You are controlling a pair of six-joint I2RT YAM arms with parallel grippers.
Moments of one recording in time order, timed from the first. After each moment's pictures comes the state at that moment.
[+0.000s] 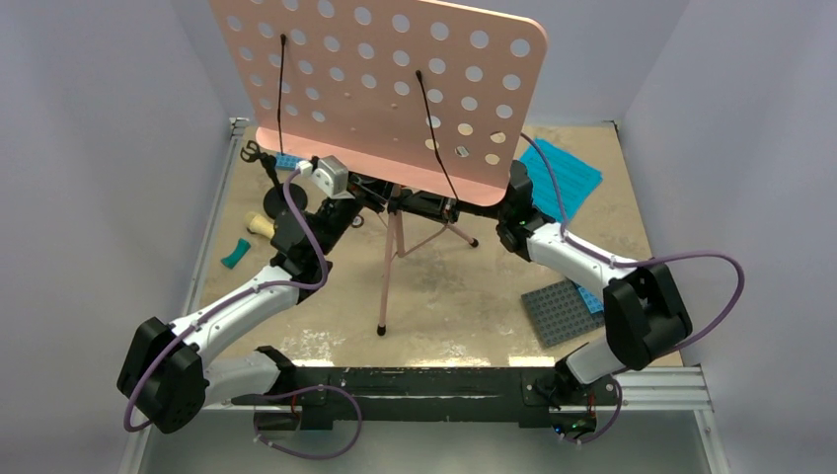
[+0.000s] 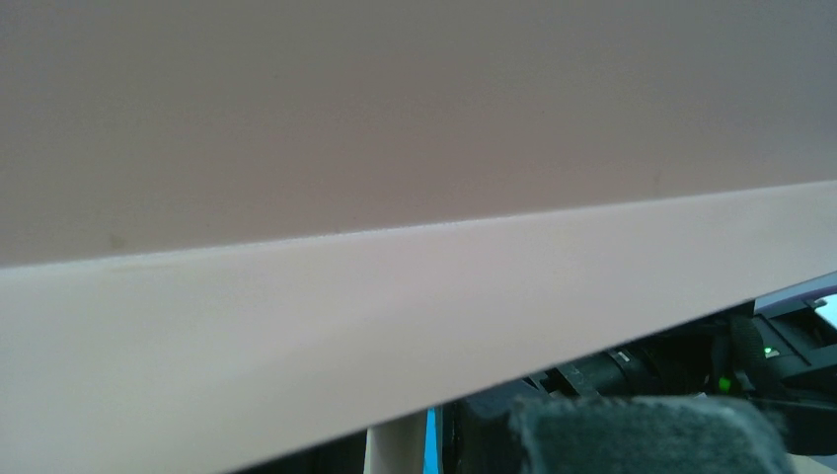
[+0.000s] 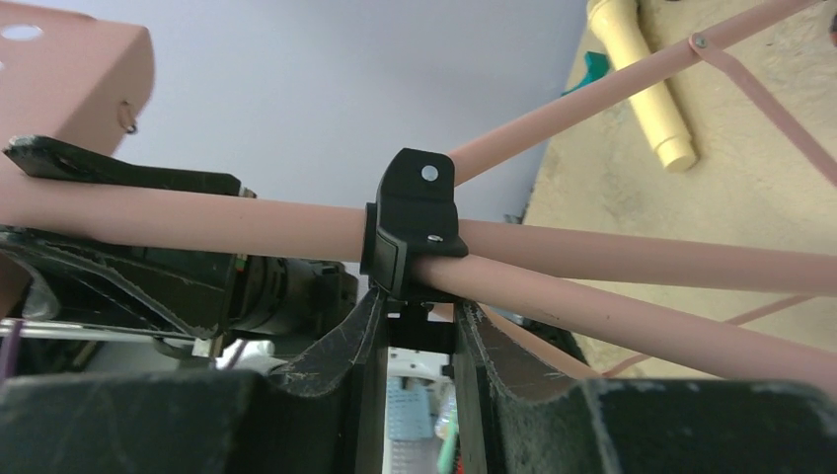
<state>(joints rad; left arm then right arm) -0.62 1.16 0.72 0.94 0.13 -0.14 0.53 1.51 0.94 0.53 -0.70 1.33</state>
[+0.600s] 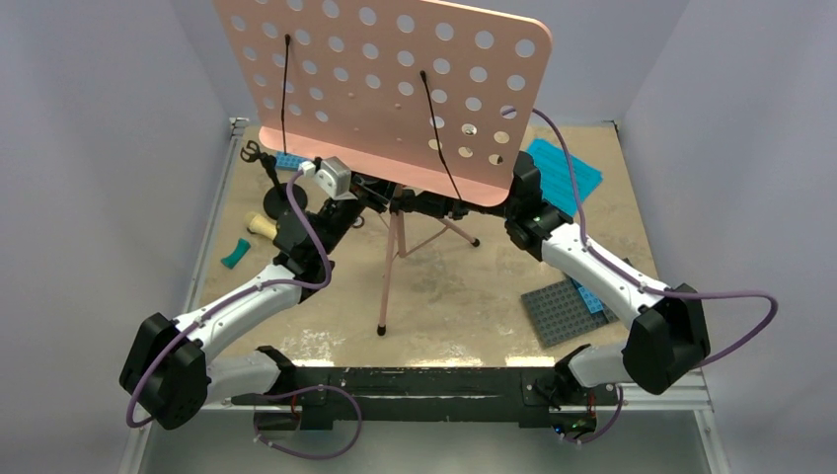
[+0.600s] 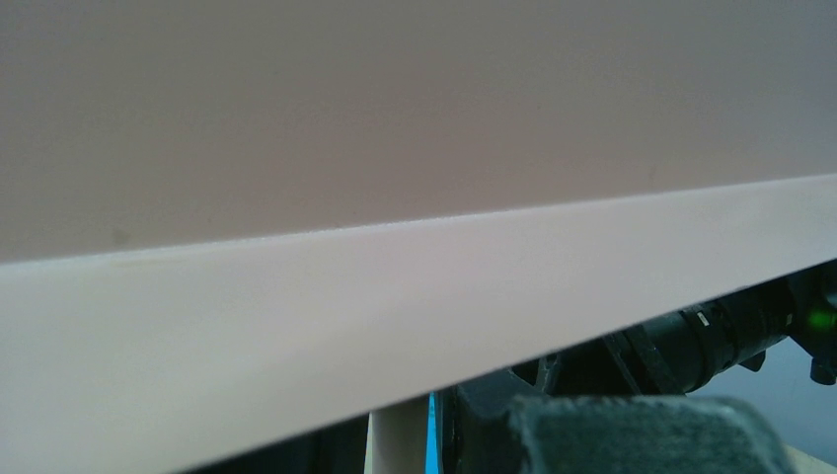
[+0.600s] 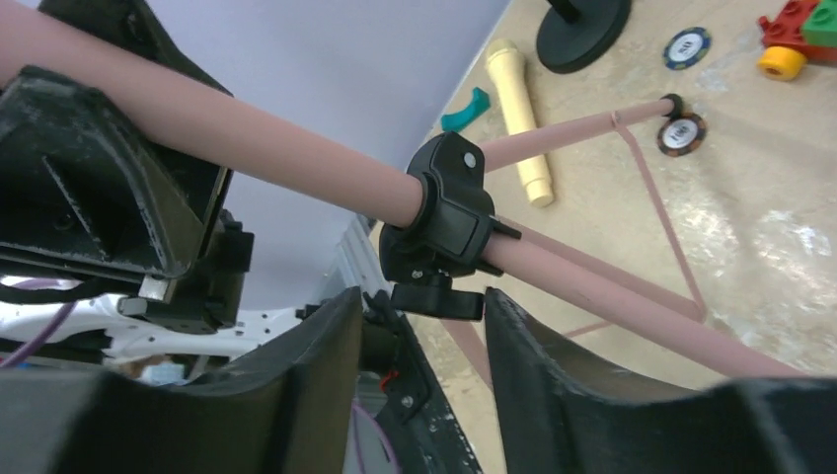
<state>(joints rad) -0.62 1.18 0.72 0.97 0.13 -0.13 0.56 1.37 1.08 0.10 -0.58 0.76</state>
